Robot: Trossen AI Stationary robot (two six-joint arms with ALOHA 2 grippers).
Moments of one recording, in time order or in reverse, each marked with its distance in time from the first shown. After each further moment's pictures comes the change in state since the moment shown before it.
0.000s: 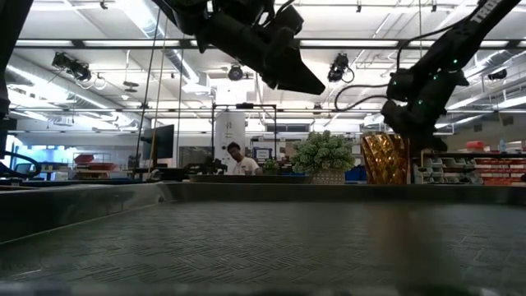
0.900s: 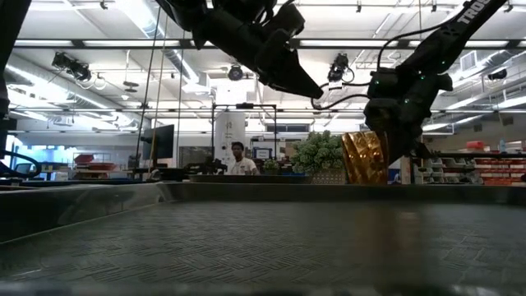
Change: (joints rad) left arm -0.038 0.008 0.004 -0.043 -0.021 0.021; right arm 0.254 0.061 0.000 0.072 -0.083 0.113
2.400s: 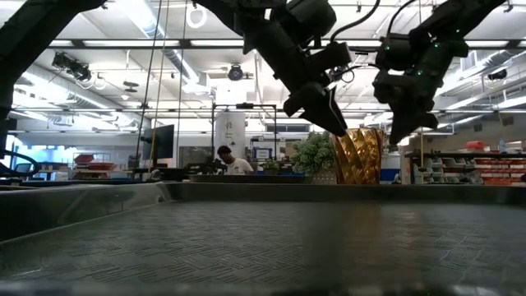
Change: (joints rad) left arm 0.011 0.335 0.494 -0.434 -0.097 0.400; right arm 0.094 -0.217 0.053 -0.219 0.216 -0.039
